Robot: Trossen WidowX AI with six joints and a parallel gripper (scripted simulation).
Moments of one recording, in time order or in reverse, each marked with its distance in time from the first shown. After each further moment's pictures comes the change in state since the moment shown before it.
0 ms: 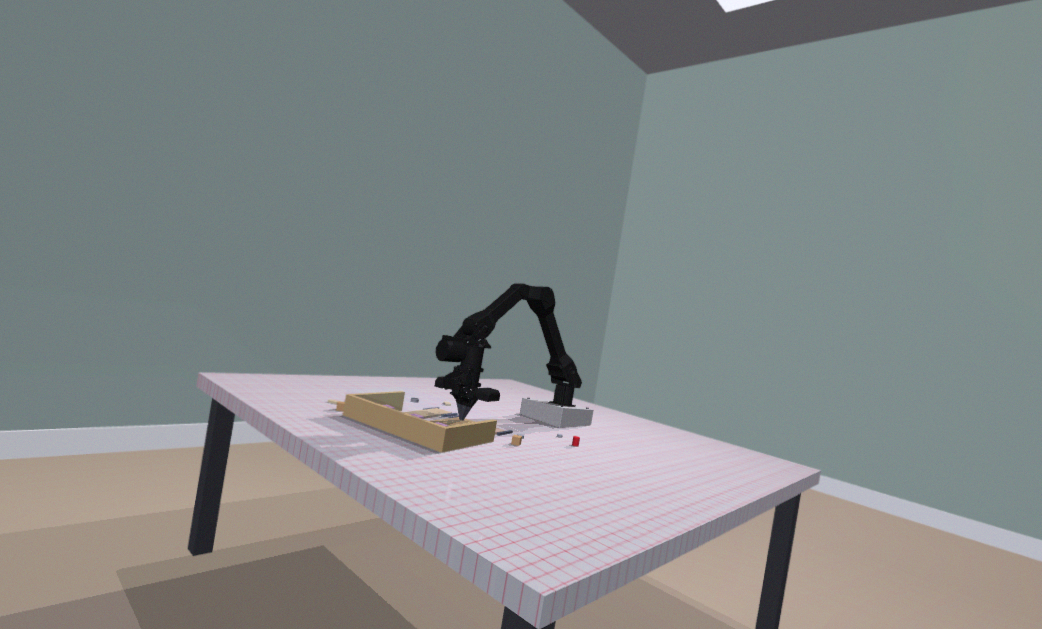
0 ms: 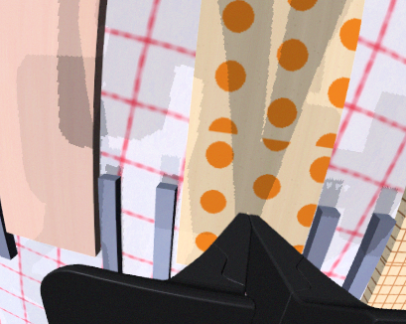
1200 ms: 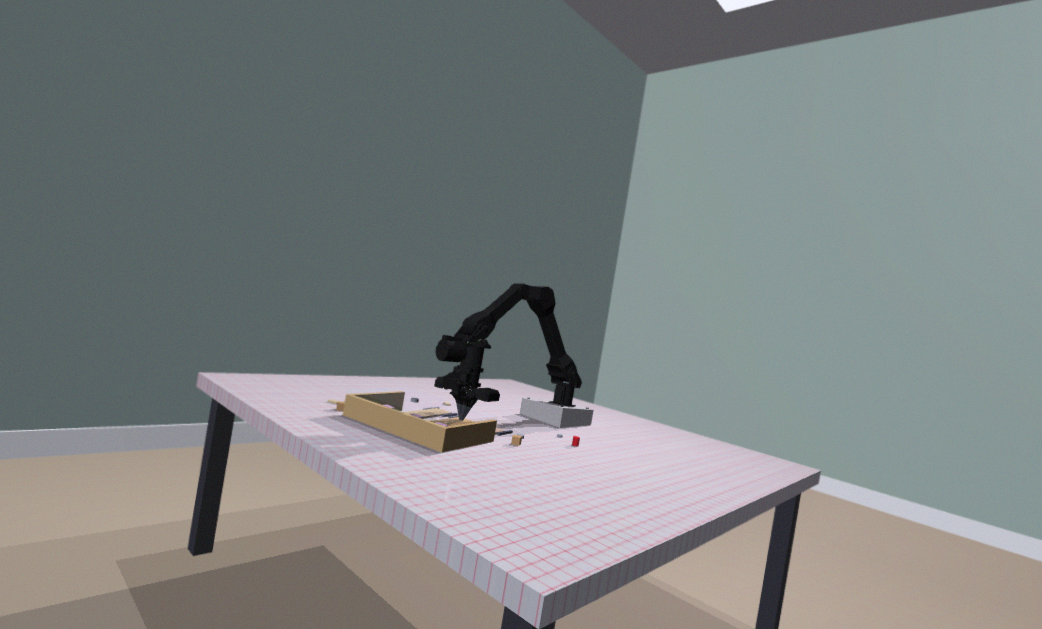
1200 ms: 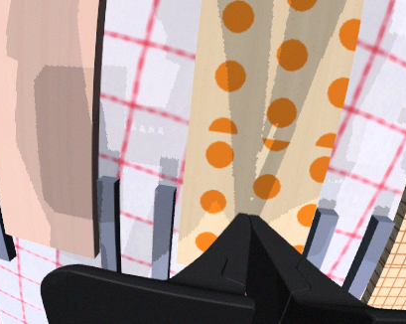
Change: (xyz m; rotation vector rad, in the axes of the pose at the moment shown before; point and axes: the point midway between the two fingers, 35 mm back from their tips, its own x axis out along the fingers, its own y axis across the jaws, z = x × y) arm 0.001 0.000 0.000 0.000 -0.005 0.000
